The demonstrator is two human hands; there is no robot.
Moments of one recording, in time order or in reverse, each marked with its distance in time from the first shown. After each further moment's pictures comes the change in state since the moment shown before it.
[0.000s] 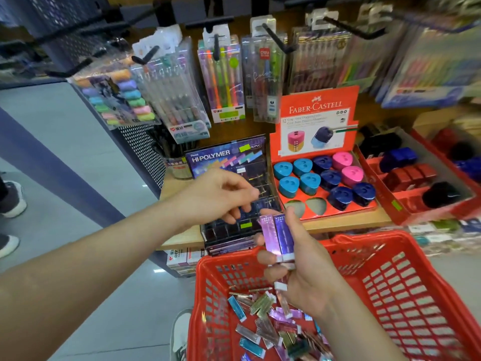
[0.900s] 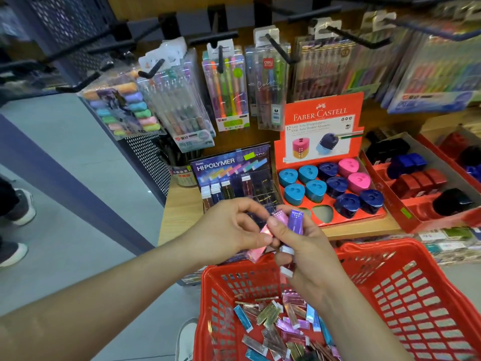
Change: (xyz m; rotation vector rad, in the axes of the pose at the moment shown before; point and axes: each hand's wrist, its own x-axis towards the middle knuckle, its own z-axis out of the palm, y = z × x) left_hand -0.013 -0.022 0.020 -0.072 -0.069 0.044; right_hand 0.020 -0.008 0.004 -0.100 0.056 -0.226
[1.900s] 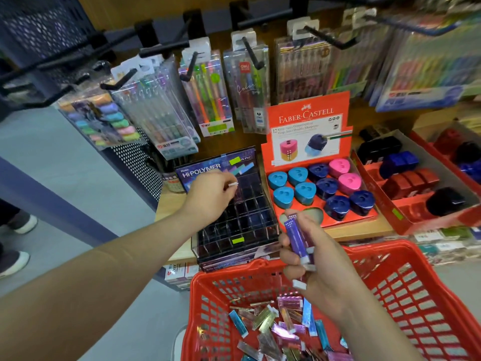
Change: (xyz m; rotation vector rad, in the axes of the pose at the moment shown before) left_hand 0.097 -0.028 -0.019 0.766 0.487 0.177; right_hand 0.001 -0.019 -0.043 0.138 -0.058 0.138
